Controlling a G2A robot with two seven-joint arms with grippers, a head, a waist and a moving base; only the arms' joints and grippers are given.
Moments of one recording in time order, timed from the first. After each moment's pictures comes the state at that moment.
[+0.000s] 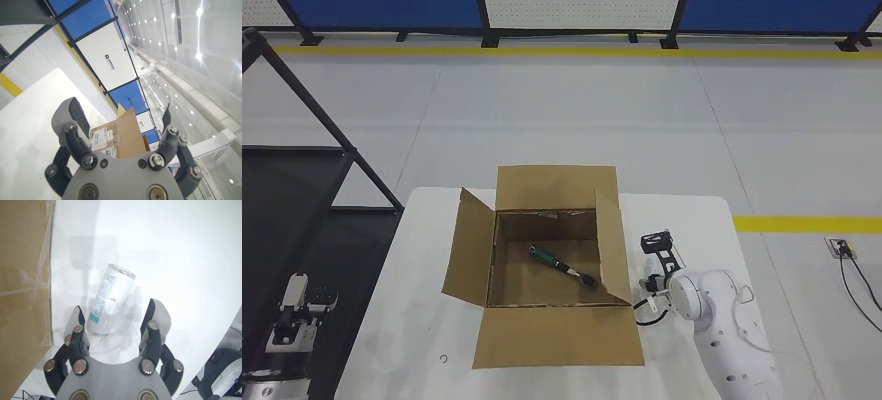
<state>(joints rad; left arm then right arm) 1.67 -1.18 -2.04 -1.84 -0.18 -0.34 -0.18 -0.83 -1.41 1.32 -1.33 -1.38 0.00 1.14</state>
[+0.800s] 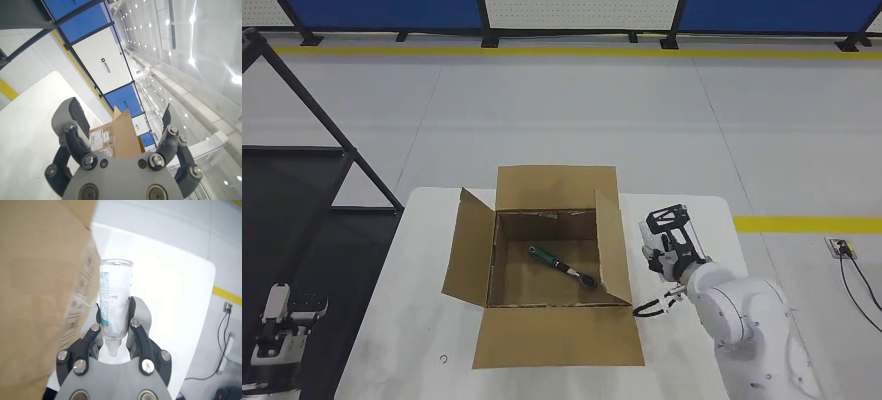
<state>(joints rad) 1.71 -1.19 -2.08 -1.85 -0.25 -0.41 -0.19 -0.99 -1.38 1.38 -1.91 -1.31 -0.08 1.10</state>
